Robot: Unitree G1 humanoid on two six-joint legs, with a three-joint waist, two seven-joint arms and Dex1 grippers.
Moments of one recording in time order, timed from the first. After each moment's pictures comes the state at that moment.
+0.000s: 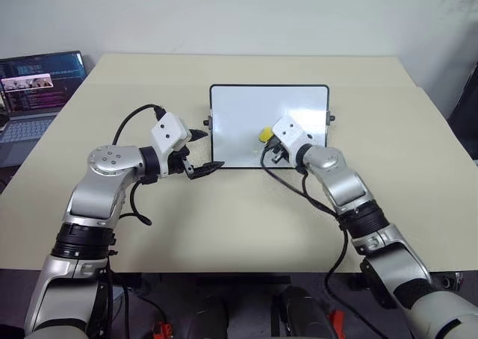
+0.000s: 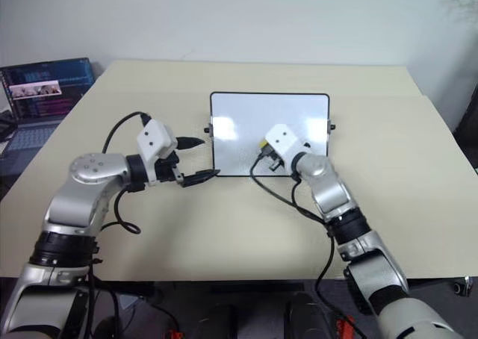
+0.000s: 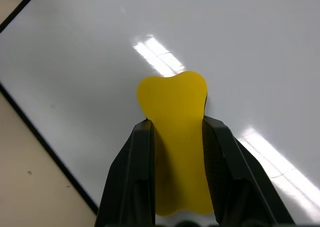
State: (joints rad) left arm -0.56 0.70 -0.03 0.05 -0.24 0.34 -0.97; right arm -0.81 -0.24 0.26 0.26 -0.12 0.52 0.43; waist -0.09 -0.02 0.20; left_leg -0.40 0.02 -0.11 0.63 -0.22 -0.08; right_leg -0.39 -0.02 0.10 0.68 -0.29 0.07
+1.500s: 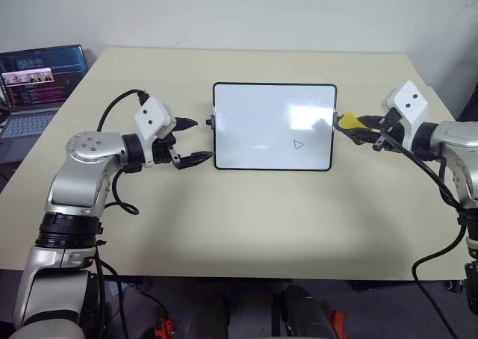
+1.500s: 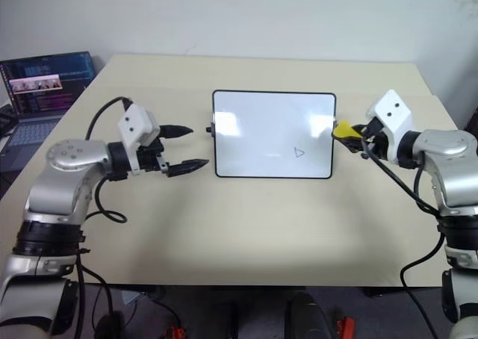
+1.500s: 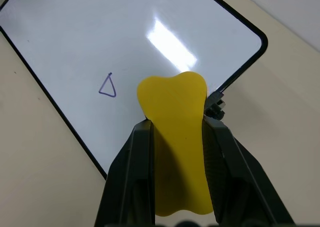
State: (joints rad) left arm -0.62 0.76 0.01 0.11 -0.27 0.32 -1.04; right arm -0.67 -0.83 -0.02 0.01 0.22 0.59 0.89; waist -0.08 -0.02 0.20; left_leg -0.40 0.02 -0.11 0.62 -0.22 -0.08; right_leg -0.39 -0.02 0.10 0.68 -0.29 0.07
